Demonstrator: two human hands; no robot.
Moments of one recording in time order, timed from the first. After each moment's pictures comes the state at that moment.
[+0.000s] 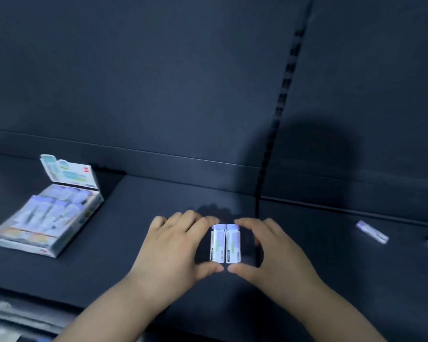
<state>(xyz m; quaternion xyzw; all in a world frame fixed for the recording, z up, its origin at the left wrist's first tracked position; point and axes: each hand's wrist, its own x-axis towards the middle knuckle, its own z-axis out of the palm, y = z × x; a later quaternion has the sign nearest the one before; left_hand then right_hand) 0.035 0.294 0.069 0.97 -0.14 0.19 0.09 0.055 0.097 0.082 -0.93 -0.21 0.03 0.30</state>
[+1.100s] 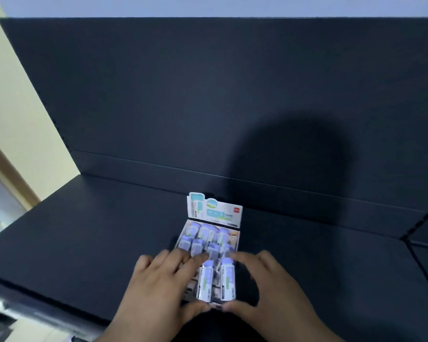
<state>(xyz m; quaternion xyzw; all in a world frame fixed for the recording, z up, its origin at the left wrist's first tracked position) 0.003 0.611 0.057 0.98 -0.10 0.18 0.07 0.050 0.406 0.079 -0.92 -0.26 0.10 0.26</state>
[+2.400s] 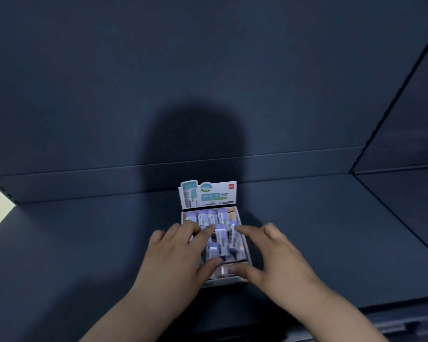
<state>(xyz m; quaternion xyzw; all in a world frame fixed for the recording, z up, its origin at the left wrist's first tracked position) 0.041 0.656 0.061 0.95 -0.25 0.19 0.06 0.018 0.460 0.067 -0.95 -0.07 0.02 0.30</state>
